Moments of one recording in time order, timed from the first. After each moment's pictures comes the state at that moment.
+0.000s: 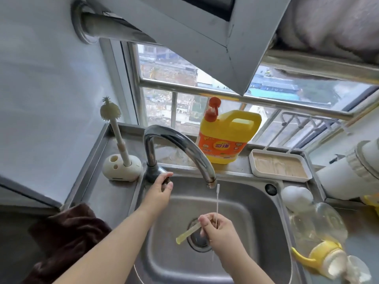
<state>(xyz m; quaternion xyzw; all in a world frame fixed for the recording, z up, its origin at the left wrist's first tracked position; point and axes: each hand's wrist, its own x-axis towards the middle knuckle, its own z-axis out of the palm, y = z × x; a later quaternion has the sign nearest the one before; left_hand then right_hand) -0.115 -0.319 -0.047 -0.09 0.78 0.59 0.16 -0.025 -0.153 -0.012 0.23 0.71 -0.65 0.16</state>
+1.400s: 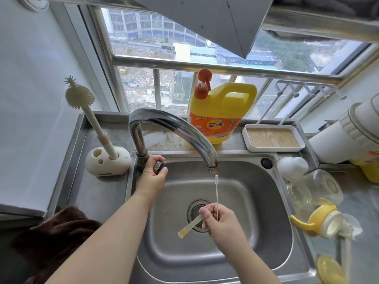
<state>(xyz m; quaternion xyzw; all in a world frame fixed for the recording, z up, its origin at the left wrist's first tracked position) -0.137 -0.318 -0.070 -0.11 0.75 0.64 0.12 -0.008 -0.165 -0.024 0.25 0.73 -0.62 0.12</state>
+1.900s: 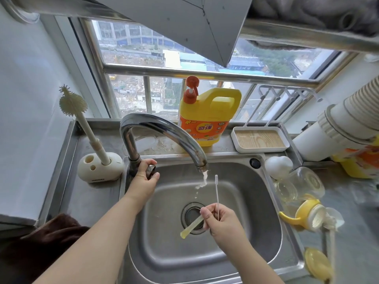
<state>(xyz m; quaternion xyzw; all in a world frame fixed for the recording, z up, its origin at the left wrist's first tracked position) -0.136 -0.328 -0.058 -0.06 0.78 0.60 0.17 -0.001 -0.154 -0.014 0.26 0.73 -0.62 0.09</state>
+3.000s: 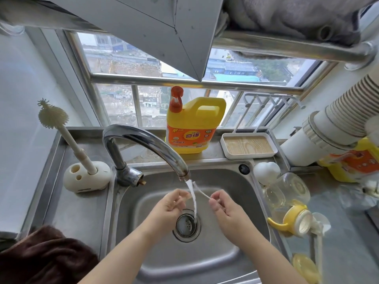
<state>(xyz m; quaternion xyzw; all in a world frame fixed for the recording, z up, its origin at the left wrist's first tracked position) -0.078 -0.270 -0.032 0.09 0.75 0.59 0.27 -0.015 -0.099 0.018 0.13 0.87 -0.46 0.11</state>
